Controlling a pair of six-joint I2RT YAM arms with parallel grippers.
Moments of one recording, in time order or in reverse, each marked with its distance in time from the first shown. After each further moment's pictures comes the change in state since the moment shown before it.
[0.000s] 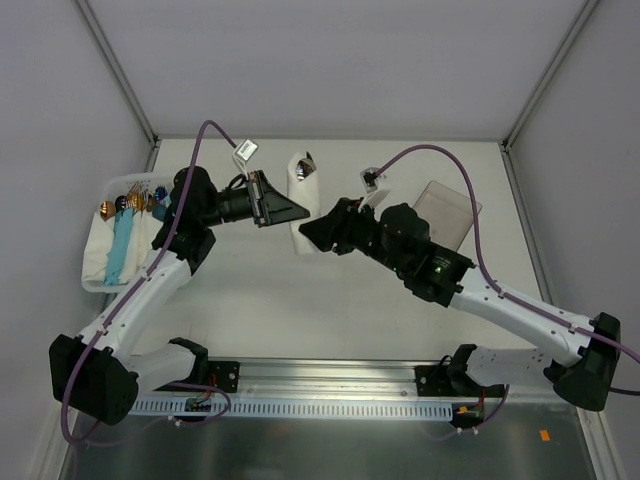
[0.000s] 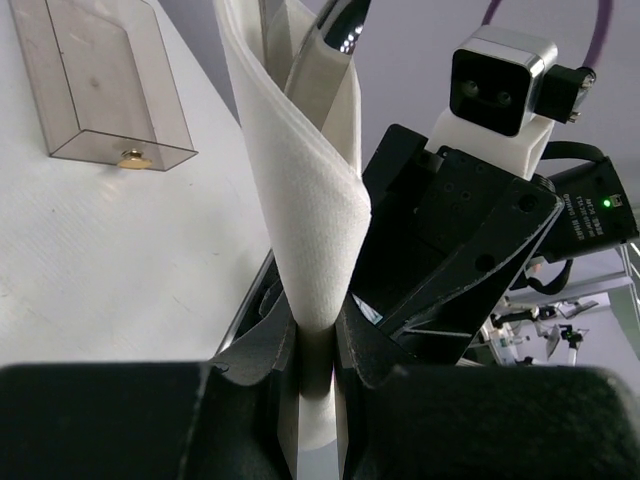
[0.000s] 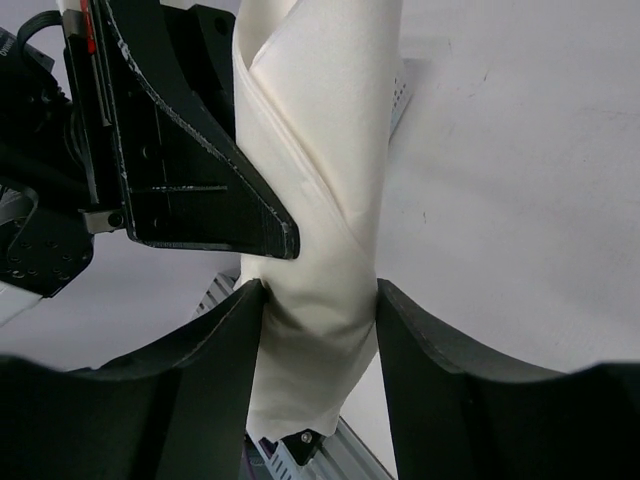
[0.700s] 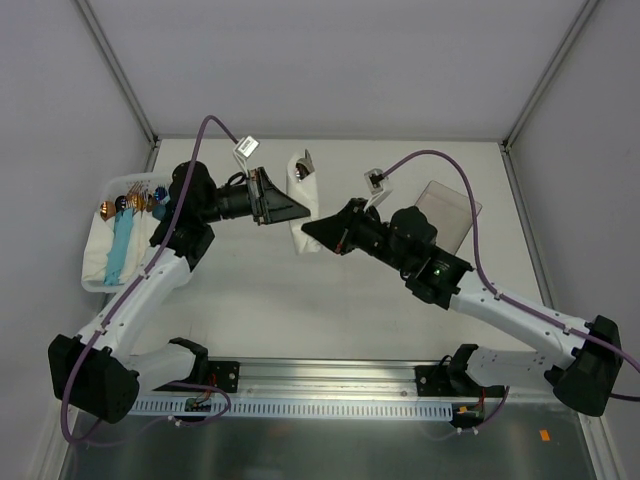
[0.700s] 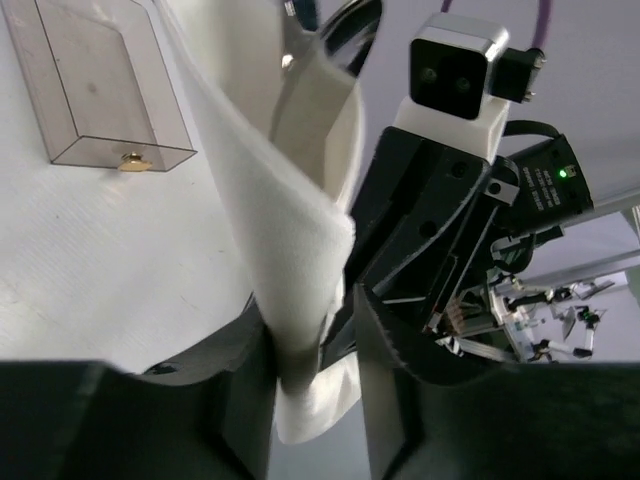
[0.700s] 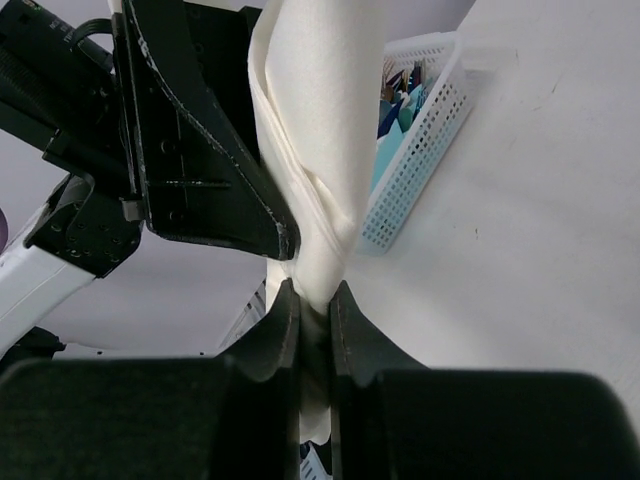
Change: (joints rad) left arm 0.006 0.012 0.011 0.014 0.028 0.015; right arm -0.058 -0.023 -0.117 0.216 -0.153 0.065
